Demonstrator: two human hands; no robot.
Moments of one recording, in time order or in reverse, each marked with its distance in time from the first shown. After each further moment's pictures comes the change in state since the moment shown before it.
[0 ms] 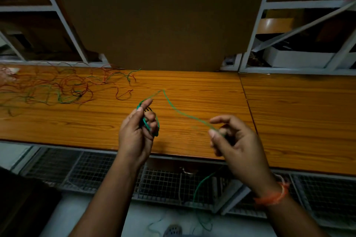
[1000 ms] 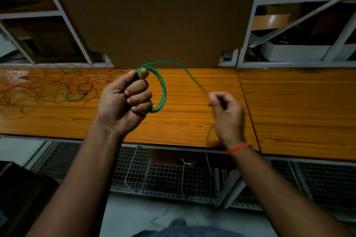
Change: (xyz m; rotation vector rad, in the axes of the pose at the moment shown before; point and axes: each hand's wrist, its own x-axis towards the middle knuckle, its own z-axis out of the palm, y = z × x) left_hand -0.012 0.073 0.030 -0.144 -0.585 -0.307; right_hand 0.041 0.030 0.016 0.018 0.293 -0.009
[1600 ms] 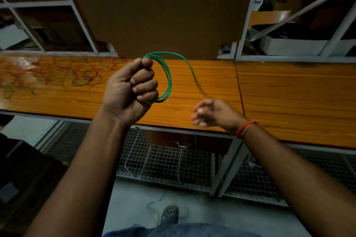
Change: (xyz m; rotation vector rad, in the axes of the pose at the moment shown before) left_hand -0.030 -0.044 0.053 0.050 0.003 0.053; right_hand -0.009 0.020 -0.053 0.058 -0.854 0.448
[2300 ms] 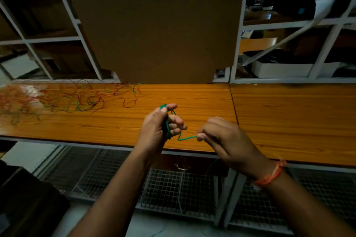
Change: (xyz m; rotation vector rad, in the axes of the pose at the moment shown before) left_hand 0.008 -0.071 0.005 0.450 0.383 0.180; right_hand -0.086 -0.056 0.018 -0.829 0.345 -0.802
